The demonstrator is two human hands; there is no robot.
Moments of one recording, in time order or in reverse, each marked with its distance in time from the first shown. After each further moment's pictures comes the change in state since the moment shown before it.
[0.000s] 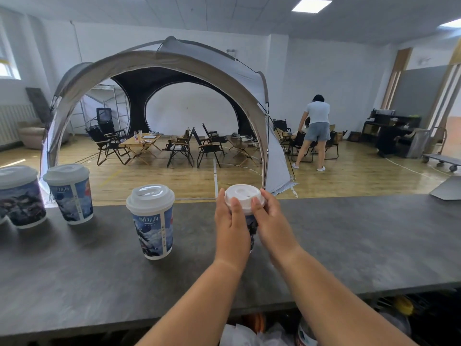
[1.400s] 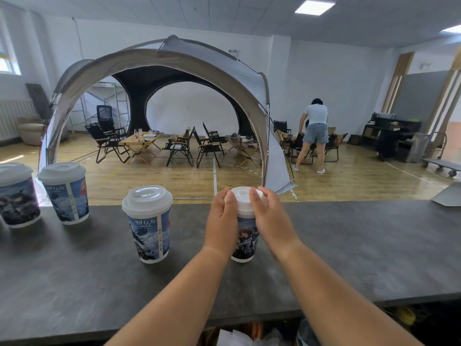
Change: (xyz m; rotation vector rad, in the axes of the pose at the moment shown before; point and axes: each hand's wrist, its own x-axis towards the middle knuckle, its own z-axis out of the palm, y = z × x) left_hand 0.023 0.014 -0.010 0.028 -0.033 -0.118; right_hand 0.020 -0.015 0.001 -0.194 0.025 -0.029
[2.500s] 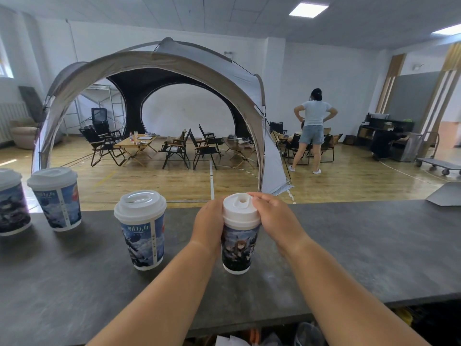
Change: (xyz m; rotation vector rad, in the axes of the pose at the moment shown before) left_hand 0.020 0.007 -0.006 -0.181 0.026 -0.299; right_hand 0.007 -0.006 -0.020 0.026 -0.080 0.060
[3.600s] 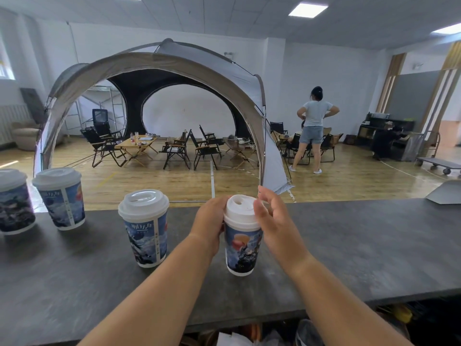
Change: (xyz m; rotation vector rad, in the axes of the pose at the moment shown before) left_hand 0.006 0.003 -0.004 0.036 -0.091 -0.033; right_hand -0.024 0.024 0.000 0.047 -0.016 -0.220
